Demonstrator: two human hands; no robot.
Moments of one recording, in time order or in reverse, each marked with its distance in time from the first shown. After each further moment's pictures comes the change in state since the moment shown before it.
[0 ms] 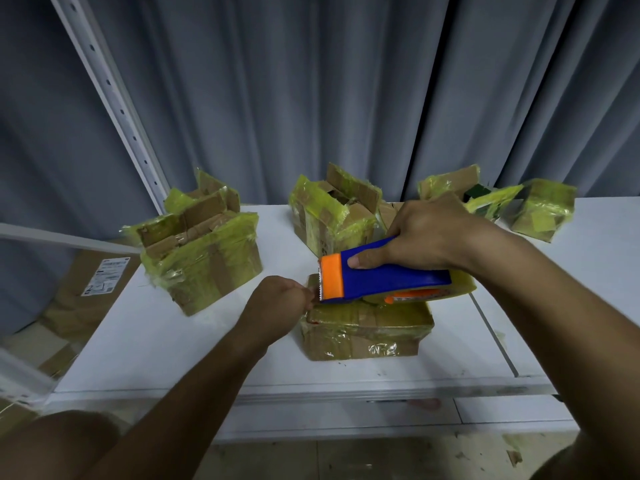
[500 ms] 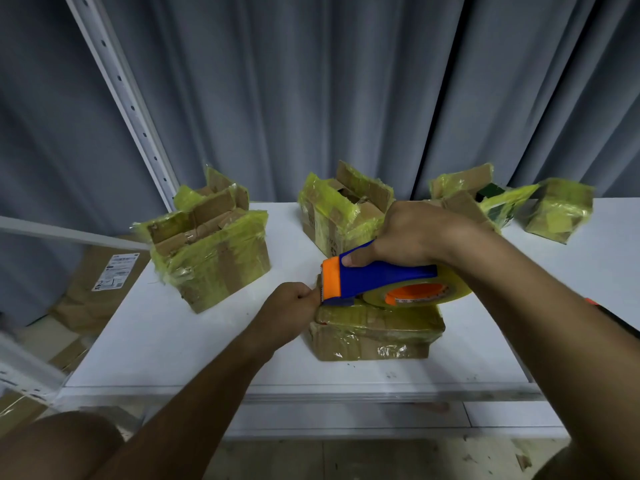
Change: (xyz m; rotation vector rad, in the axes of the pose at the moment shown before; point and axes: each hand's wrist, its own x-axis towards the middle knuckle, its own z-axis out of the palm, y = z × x) left_hand 0.008 -0.025 0.006 -0.007 -0.076 0.084; right_hand 0.020 -0.021 0.008 -0.014 -0.021 -0.012
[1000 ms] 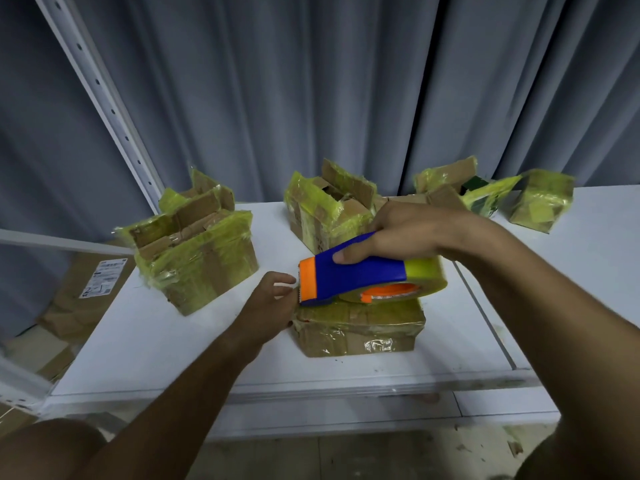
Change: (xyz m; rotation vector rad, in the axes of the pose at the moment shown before) left_hand 0.004 -0.015 0.001 -0.275 0.001 -0.086; right_hand -0.003 0.025 -0.003 0.173 -0.136 -0.074
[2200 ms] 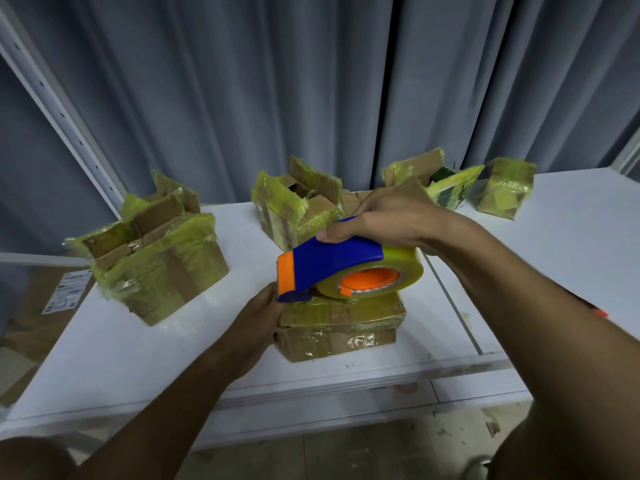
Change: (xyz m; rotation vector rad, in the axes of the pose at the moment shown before) left_hand 0.008 -0.015 0.038 -0.258 -0.190 0.020; right_hand -0.006 0.039 -0.003 0.323 0.137 -0.044
